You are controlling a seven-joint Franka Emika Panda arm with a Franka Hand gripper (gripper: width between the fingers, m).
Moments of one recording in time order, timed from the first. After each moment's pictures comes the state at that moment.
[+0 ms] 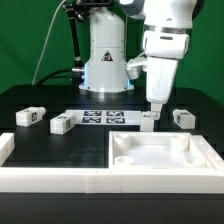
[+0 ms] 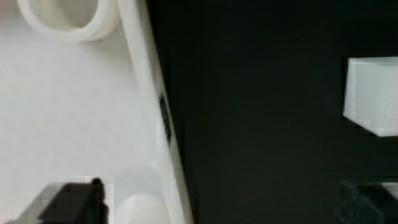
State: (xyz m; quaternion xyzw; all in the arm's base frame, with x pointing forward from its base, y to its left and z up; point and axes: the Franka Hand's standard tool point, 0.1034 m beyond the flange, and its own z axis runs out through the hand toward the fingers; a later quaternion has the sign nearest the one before) arm 0.468 0.082 0.064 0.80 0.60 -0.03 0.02
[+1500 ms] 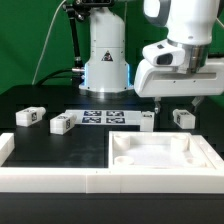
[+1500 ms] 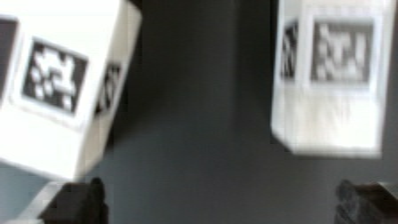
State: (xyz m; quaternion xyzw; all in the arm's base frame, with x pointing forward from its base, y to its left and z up) arm 0.382 0.142 0.035 0.99 0.09 -0.14 0.01
